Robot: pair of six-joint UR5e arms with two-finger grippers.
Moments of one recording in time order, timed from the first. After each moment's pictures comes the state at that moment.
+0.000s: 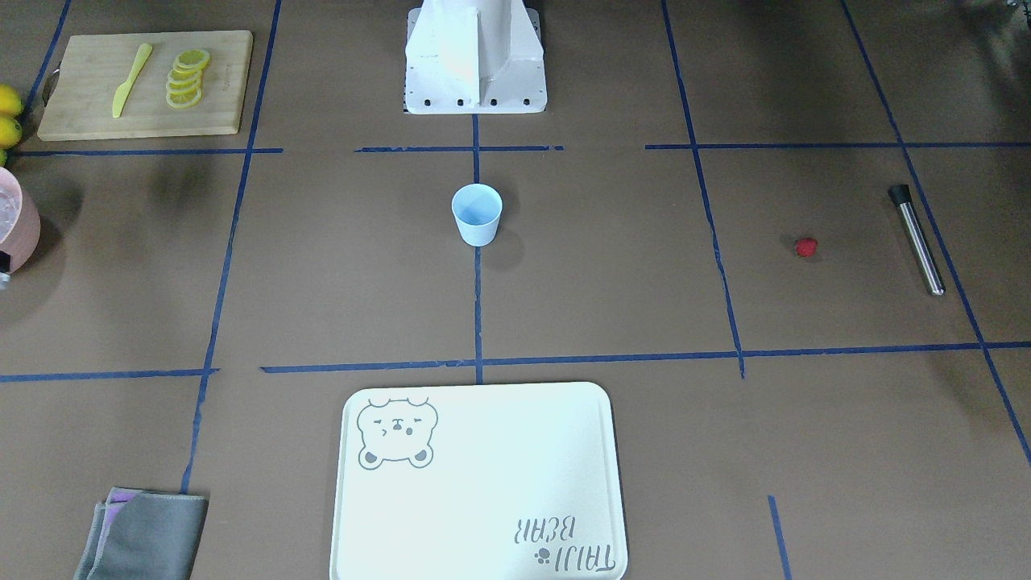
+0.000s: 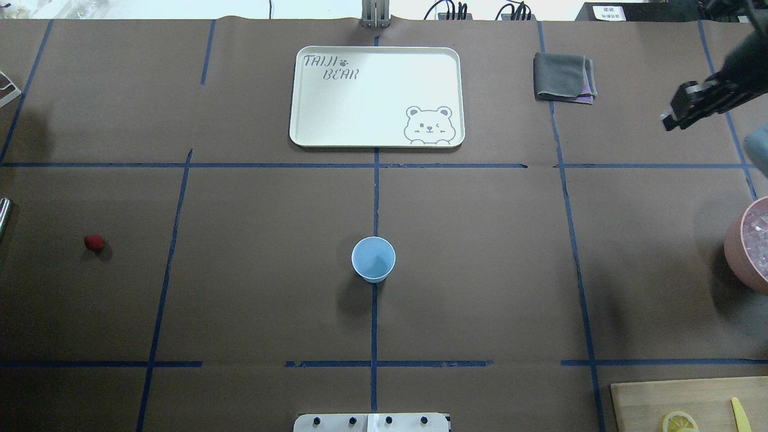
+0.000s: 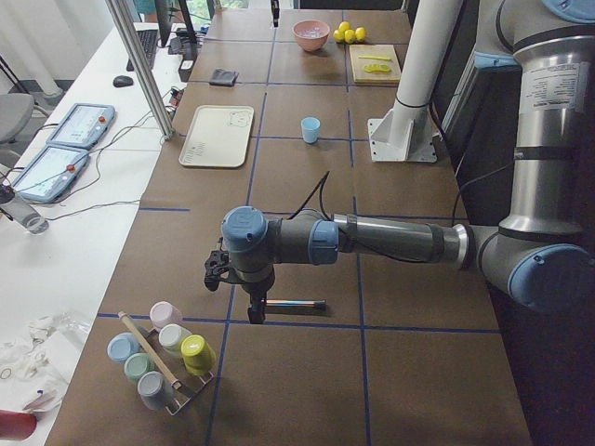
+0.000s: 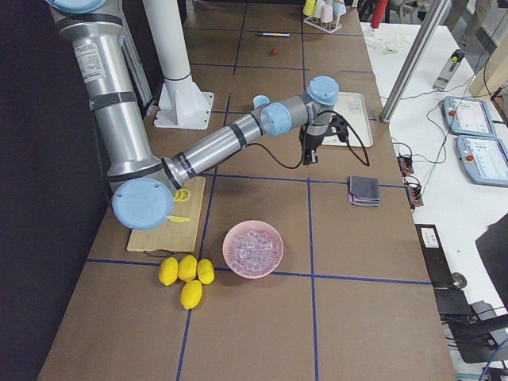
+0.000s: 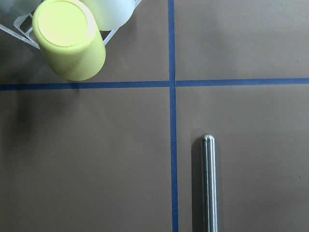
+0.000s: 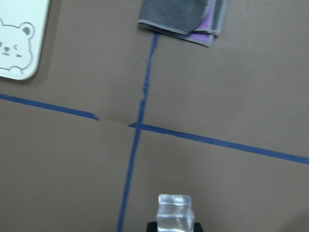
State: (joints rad) left arm -1.58 -1.54 -1.69 -1.48 -2.36 0.03; right arm 1.17 -1.26 1.87 -1.72 2.39 0.44
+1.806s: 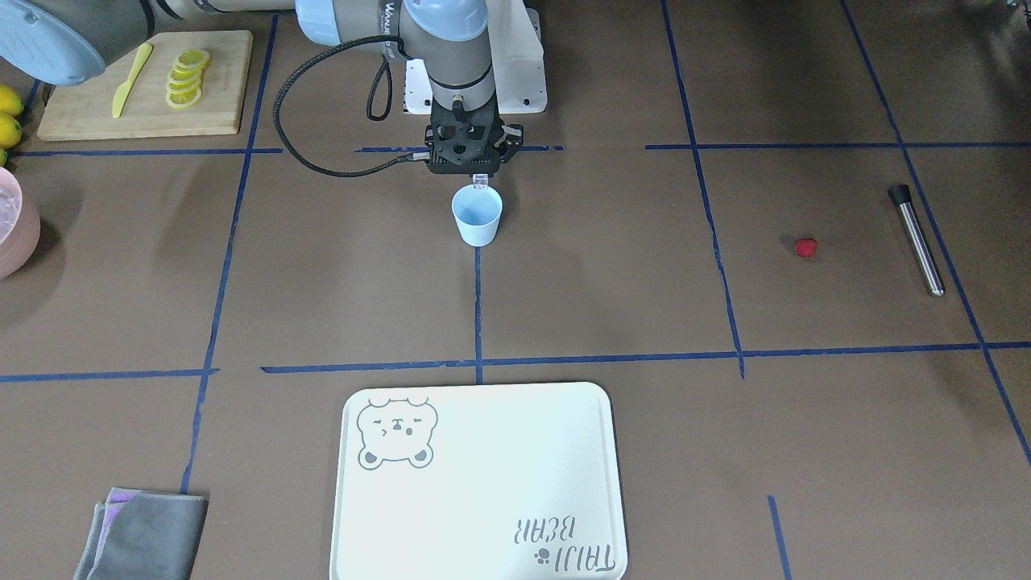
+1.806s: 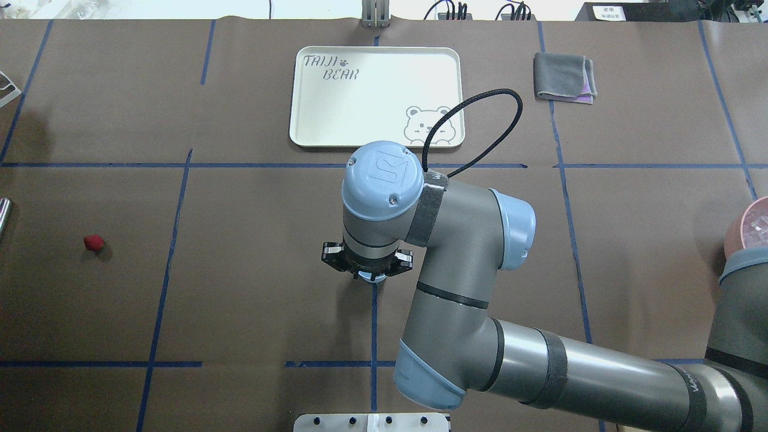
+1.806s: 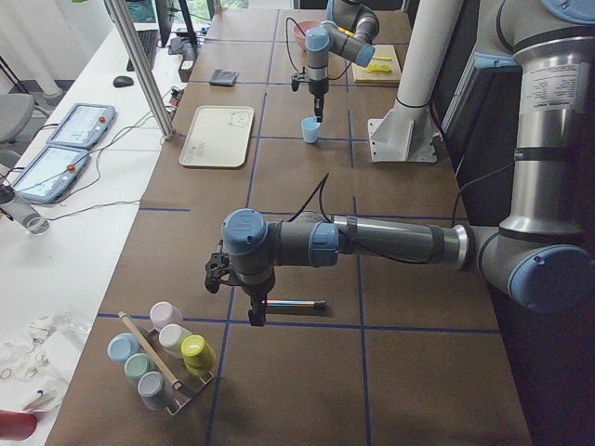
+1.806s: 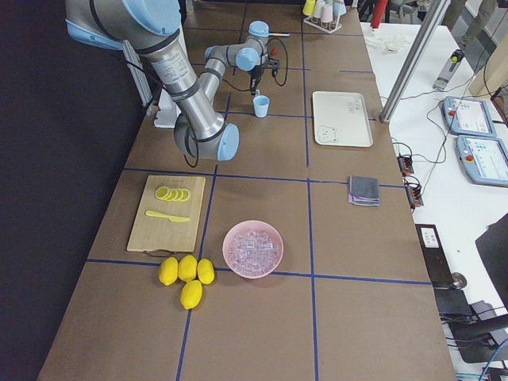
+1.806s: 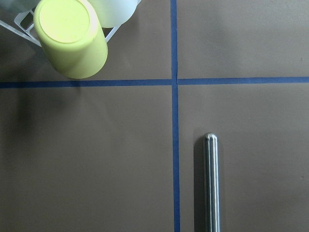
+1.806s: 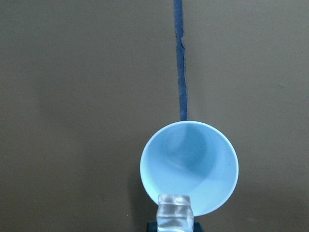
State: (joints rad) left arm -1.58 -1.54 -1.68 -1.48 -2.36 0.03; right arm 0.42 -0.76 1.71 -1.72 1.94 1.38
